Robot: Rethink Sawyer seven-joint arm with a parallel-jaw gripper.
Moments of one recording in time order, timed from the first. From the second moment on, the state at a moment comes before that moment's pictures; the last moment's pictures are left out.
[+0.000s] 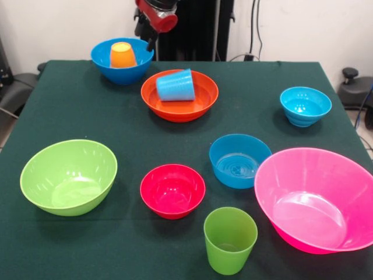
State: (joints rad) arm -0.11 -0.55 -0.43 2.06 -0.23 0.13 2.56
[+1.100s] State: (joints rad) arm -0.18 -0.55 -0.44 2.05 -0.35 0.14 2.56
